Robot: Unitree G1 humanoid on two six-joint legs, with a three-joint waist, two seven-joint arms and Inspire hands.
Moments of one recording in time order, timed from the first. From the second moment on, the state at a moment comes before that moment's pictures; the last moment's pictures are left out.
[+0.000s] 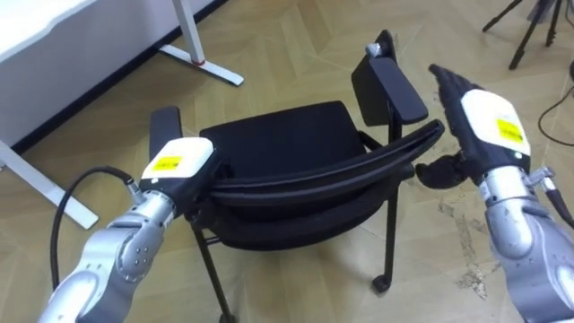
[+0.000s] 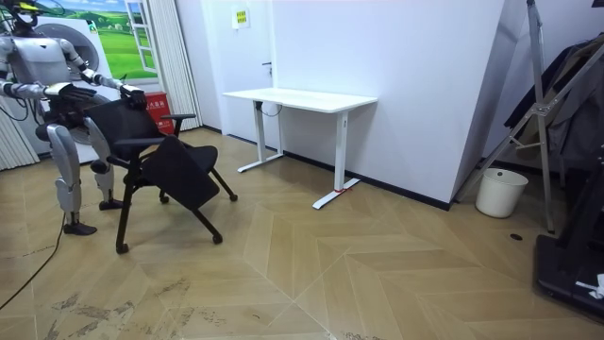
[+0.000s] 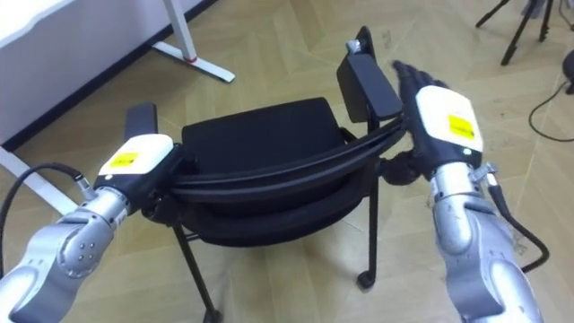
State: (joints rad) left arm -0.07 0.44 -0.24 0.10 0.82 -0.01 -0.16; right arm -0.06 -0.43 0.03 0.06 -0.79 0.00 -0.02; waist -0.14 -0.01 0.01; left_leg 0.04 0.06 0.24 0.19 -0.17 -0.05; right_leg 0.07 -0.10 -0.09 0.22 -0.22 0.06
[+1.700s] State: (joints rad) left arm -0.18 0.50 -0.36 0.19 0.76 -0.18 -0.11; right arm -0.12 -0.60 0.32 0.11 -0.87 -0.11 0.23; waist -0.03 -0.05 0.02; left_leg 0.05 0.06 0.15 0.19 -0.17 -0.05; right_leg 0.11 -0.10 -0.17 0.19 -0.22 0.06
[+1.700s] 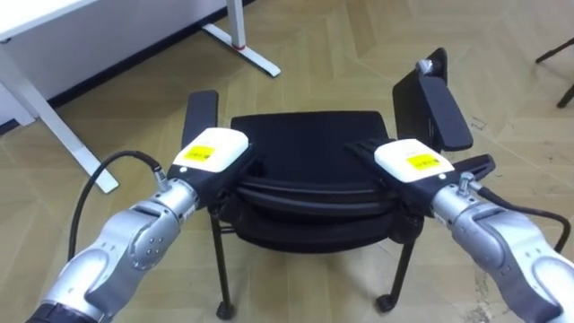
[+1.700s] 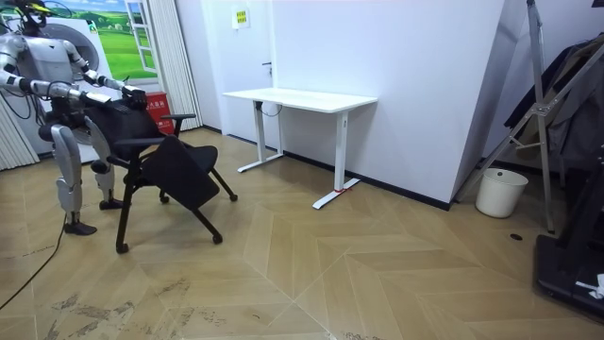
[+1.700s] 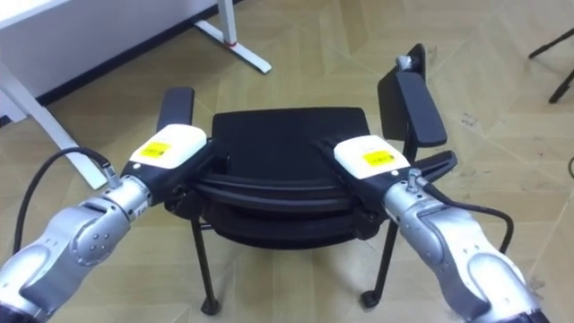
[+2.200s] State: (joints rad) left arm -0.19 0.49 -0.36 0.22 0.76 -0.18 -0.11; right arm -0.14 -0.59 0.35 0.25 -0.90 -0.20 0.03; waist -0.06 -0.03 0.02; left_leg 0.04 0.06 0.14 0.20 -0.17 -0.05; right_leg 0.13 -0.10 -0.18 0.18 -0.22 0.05
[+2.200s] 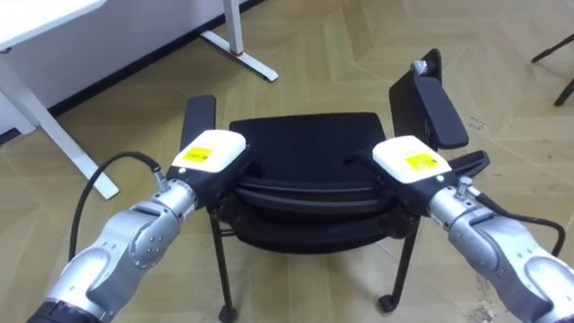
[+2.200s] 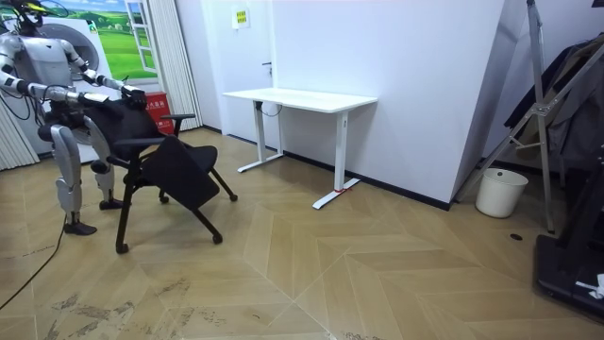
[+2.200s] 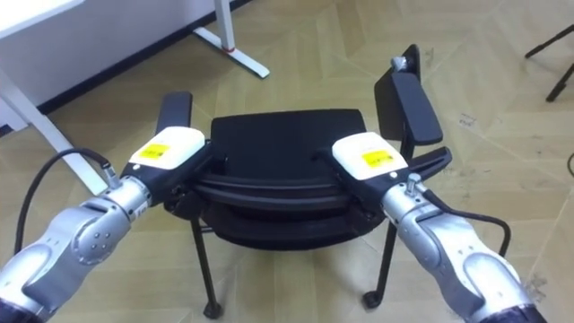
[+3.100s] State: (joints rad) left arm -0.19 0.49 -0.37 0.23 0.75 -0.15 -0.11; right arm -0.14 -0.60 0.38 0.32 -0.99 -0.24 -0.16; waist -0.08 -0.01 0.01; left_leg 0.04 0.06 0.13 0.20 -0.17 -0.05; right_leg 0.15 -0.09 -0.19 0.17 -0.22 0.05
